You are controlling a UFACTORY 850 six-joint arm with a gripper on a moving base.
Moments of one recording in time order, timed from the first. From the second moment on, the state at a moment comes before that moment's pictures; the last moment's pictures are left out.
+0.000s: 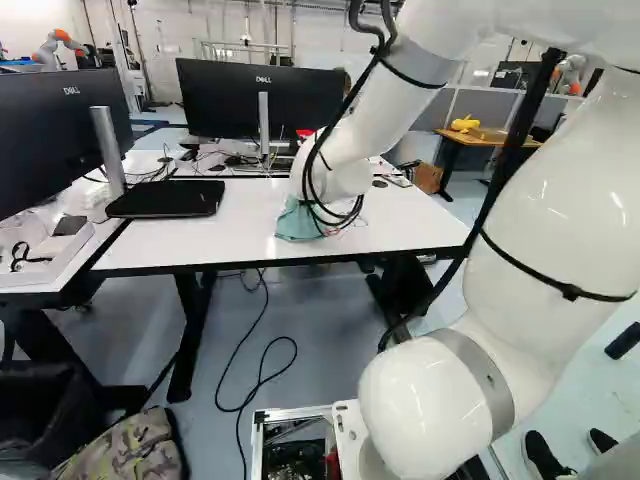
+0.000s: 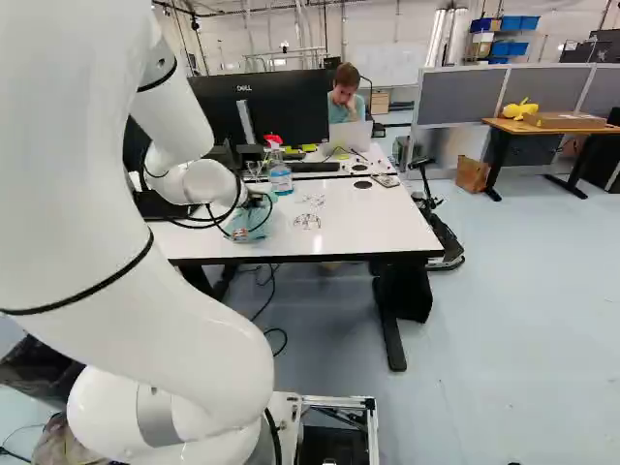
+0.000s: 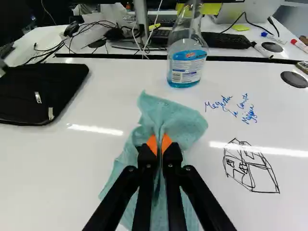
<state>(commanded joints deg) 12.4 0.5 -32.5 4.5 21.5 0.0</state>
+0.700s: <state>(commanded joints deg) 5.4 2.0 -31.0 4.5 21.5 0.0</state>
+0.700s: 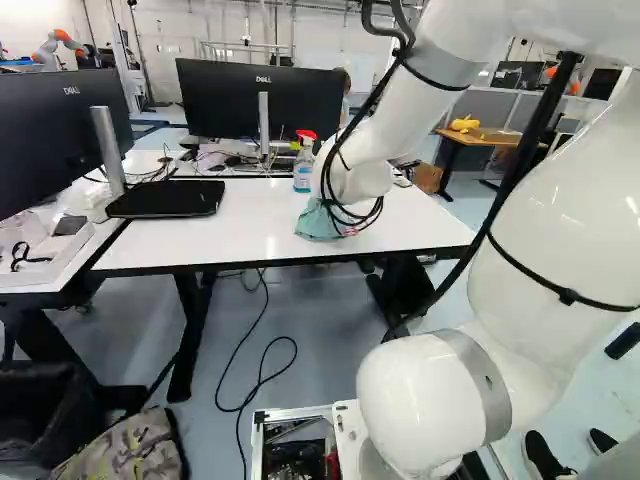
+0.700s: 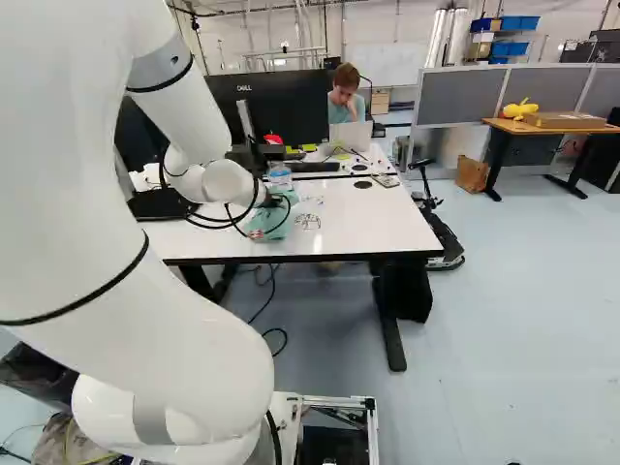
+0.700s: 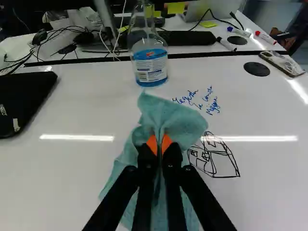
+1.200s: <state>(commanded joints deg) 0.3 2.3 -30.7 4.5 21.5 0.0</state>
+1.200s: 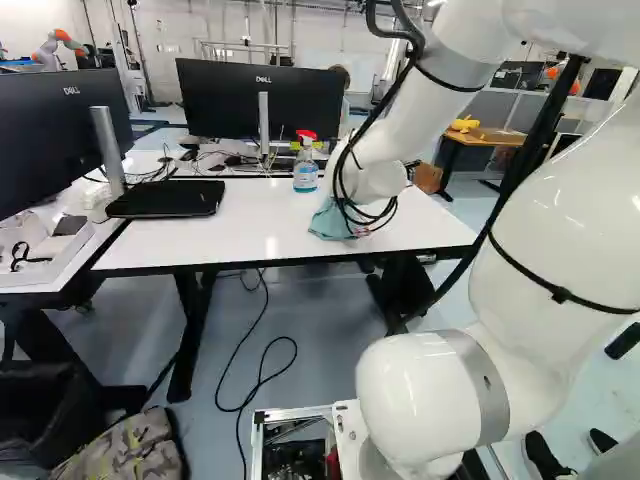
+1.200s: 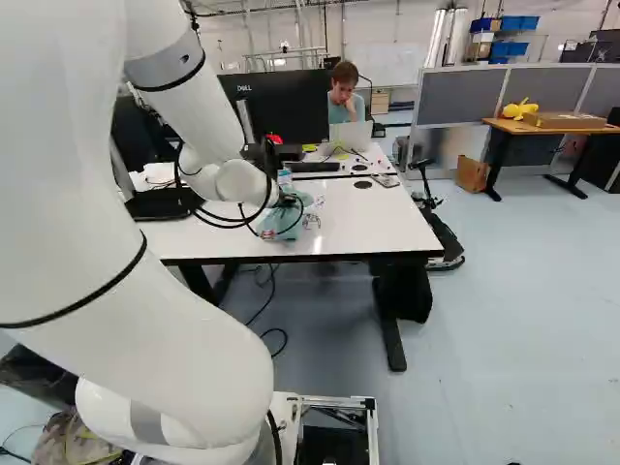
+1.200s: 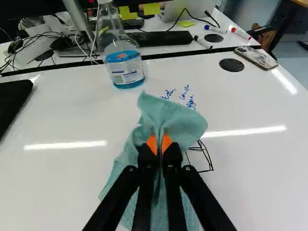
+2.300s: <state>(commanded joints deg) -1.5 -0.5 -31.2 4.5 21.5 0.0</state>
